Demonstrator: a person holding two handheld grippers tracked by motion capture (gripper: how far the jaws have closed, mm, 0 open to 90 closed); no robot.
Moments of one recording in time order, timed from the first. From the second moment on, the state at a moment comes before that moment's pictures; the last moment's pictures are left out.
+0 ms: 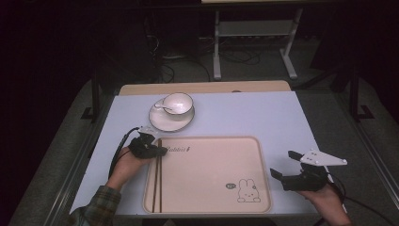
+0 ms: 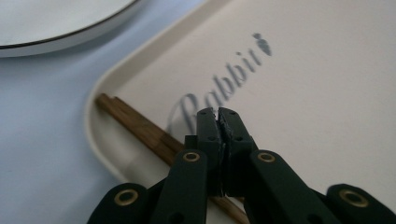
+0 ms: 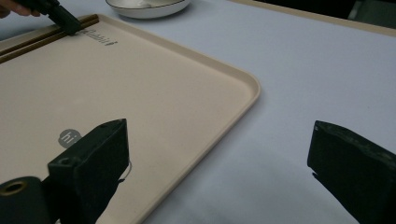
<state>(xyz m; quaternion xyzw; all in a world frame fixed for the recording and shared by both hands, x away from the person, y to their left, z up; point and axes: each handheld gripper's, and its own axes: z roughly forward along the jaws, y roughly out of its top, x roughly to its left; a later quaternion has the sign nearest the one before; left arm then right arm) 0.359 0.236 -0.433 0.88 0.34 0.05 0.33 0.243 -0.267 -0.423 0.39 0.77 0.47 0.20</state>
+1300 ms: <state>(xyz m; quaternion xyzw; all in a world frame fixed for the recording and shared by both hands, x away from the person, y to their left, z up) 0.290 0.260 -0.417 0.86 0.33 0.07 0.38 0.243 -0.266 -0.423 0.38 0.77 0.47 0.20</state>
